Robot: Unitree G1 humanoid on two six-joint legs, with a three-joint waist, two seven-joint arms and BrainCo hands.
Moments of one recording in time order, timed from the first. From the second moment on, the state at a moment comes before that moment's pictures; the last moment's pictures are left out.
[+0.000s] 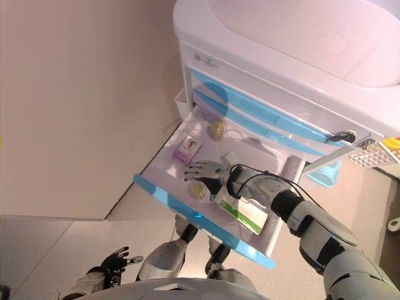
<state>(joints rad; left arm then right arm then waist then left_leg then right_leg) 0.03 0.33 -0.10 1.15 -0.23 -0.09 -0.11 -0.67 -0.49 0.92 0.55 -0.83 -0.44 0.00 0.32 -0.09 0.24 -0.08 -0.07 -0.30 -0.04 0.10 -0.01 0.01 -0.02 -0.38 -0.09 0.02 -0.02</state>
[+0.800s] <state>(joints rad) 0.02 0.33 -0.10 1.15 -0.23 -0.09 -0.11 -0.67 -0.45 0.92 0.59 -0.85 -0.43 -0.02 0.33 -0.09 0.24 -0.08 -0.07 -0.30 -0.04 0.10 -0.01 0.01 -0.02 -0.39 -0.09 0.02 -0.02</state>
